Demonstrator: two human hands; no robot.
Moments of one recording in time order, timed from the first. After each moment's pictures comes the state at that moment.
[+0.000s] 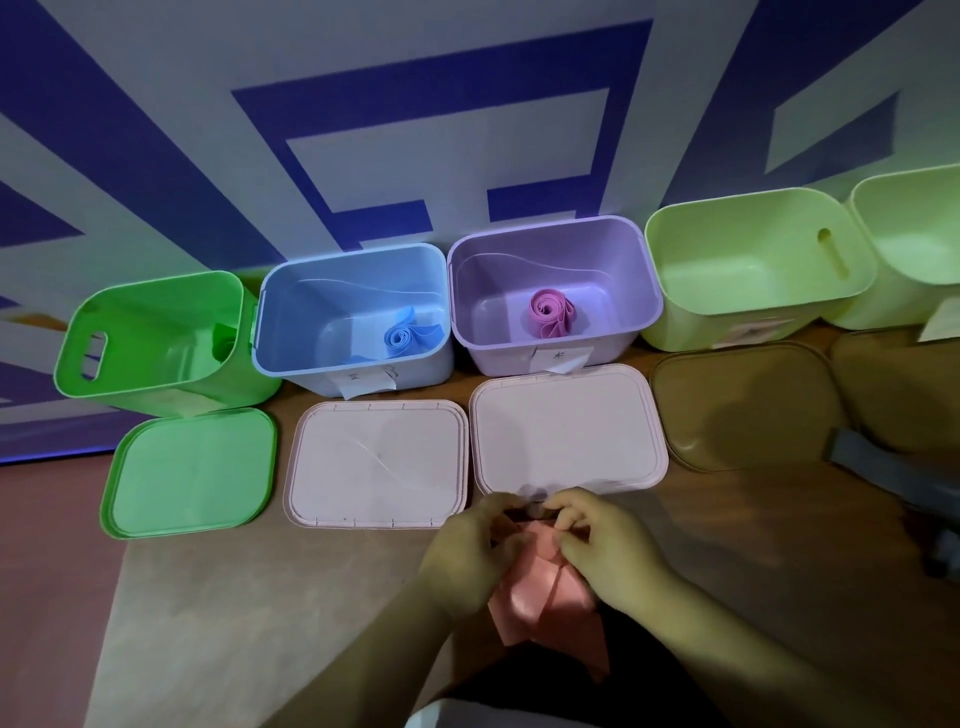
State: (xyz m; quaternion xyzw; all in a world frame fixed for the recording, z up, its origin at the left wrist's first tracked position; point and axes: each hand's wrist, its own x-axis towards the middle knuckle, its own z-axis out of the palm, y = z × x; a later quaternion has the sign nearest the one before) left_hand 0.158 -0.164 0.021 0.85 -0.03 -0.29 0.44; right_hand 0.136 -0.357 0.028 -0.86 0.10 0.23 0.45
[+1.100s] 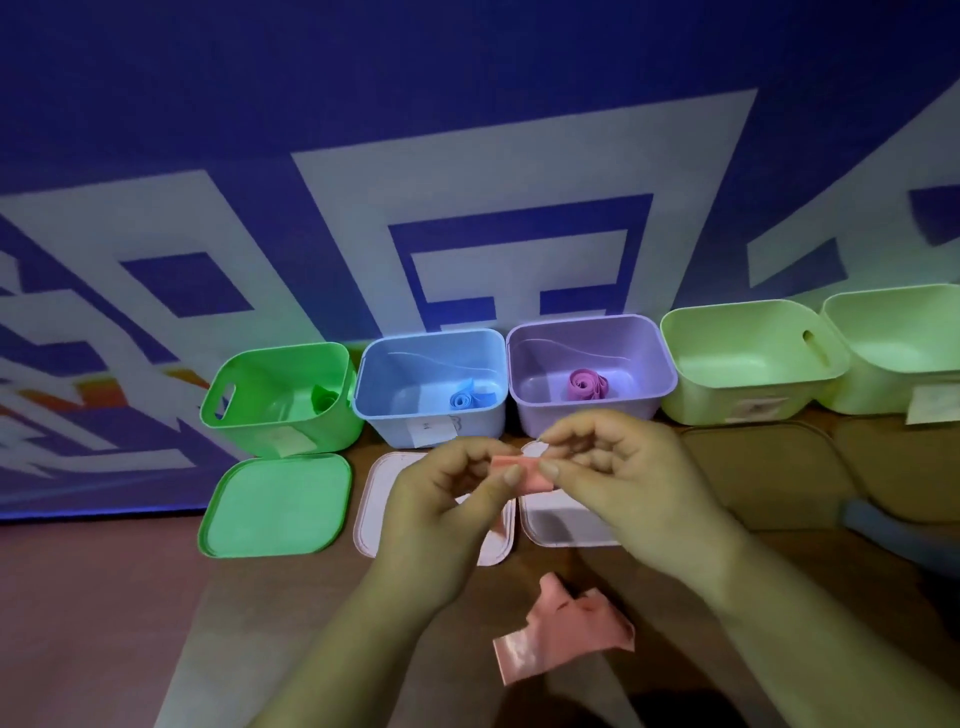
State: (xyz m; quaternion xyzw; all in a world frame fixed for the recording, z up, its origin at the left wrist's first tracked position) left_hand 0.136 -0.128 0.231 0.75 -0.09 0.02 0.66; right_hand 0.144 -0.307 0.231 -0.74 -0.04 0.02 0.67
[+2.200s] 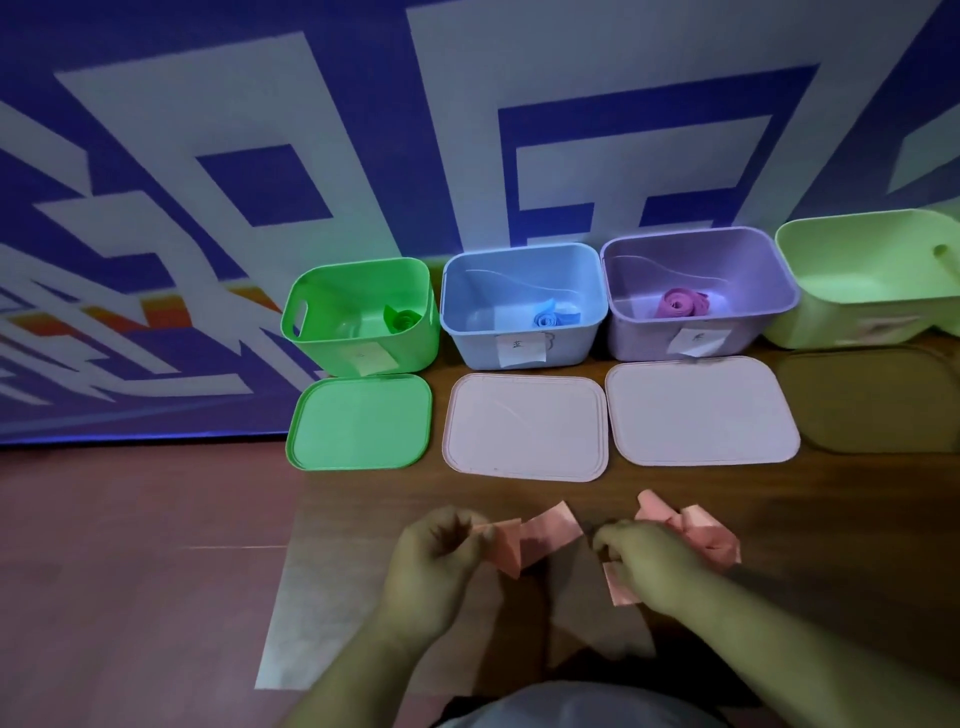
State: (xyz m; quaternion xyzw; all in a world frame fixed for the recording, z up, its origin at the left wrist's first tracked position) left_hand 0.061 0.038 0.109 0.78 0.10 -0.13 0.60; right_hand 0.085 -0.220 0.016 -0.93 -0.09 0.31 0.16
